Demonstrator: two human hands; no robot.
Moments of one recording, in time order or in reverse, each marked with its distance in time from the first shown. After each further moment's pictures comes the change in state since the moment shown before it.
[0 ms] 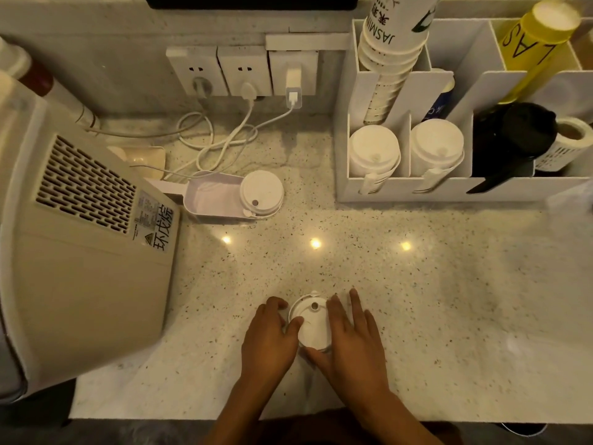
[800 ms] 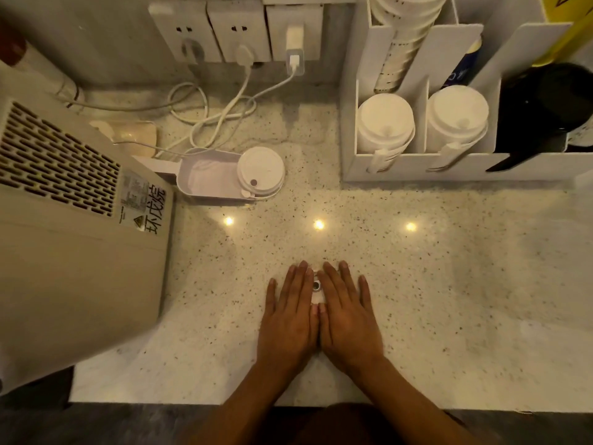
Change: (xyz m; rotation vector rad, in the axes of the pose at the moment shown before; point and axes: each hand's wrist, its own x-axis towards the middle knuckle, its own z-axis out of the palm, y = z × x) left_hand 0.006 -0.016 0.042 0.478 0.034 0.512; right_hand 0.021 0.010 0.037 0.159 -0.105 -0.111
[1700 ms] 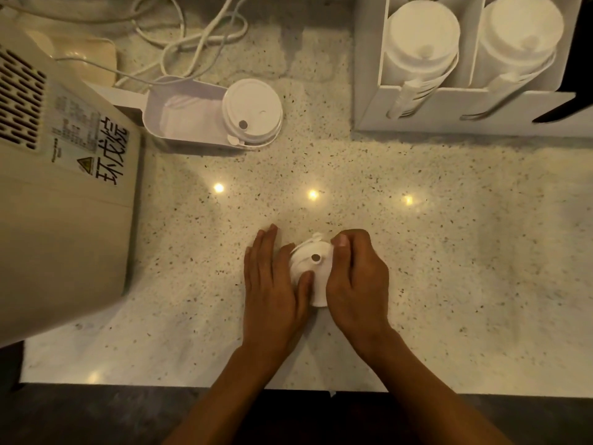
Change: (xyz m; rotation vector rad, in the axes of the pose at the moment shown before) left_hand -0.001 -0.003 0.006 -0.402 0.328 -0.135; right_hand 0.025 -0.021 -0.021 0.581 0.378 0.305
